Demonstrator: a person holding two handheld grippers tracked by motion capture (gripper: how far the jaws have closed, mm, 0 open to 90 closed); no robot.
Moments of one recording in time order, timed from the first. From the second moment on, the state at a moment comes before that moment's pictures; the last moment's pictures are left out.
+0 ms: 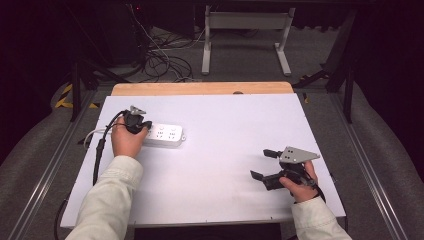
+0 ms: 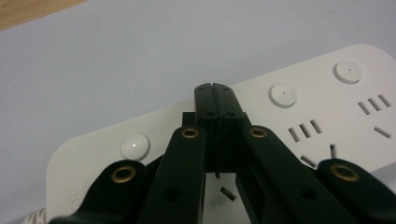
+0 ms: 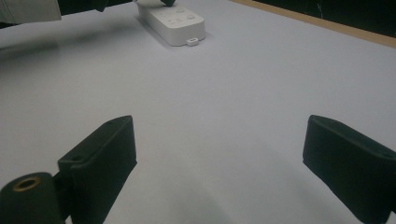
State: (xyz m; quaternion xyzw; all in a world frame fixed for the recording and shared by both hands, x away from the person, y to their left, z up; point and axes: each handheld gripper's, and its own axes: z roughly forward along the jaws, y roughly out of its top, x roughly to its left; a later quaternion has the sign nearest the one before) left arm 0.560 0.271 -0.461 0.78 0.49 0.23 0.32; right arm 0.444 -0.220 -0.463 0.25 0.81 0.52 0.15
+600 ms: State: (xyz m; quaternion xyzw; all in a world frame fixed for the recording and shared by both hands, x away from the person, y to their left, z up) left arm 0.550 0.285 -0.433 0.76 0.47 0.25 0.37; right arm 0.445 -0.220 -0.464 0.25 0.81 0.51 0.15
